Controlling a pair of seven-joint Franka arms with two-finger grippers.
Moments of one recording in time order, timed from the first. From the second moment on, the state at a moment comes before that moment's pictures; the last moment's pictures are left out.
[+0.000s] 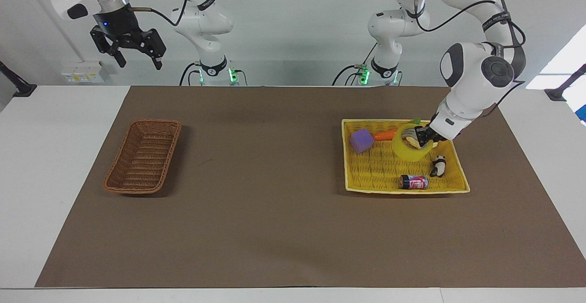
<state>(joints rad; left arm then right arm) 0.08 0.11 -0.19 -1.82 -0.02 1.80 -0.09 0.01 -0.10 -0.04 -1.52 -0.02 1.41 0.06</state>
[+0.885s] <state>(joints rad) 0.06 0.08 -0.27 -1.58 -0.09 1.54 -0.26 0.01 -0.10 -0.04 -1.52 -0.02 1.41 0.06</state>
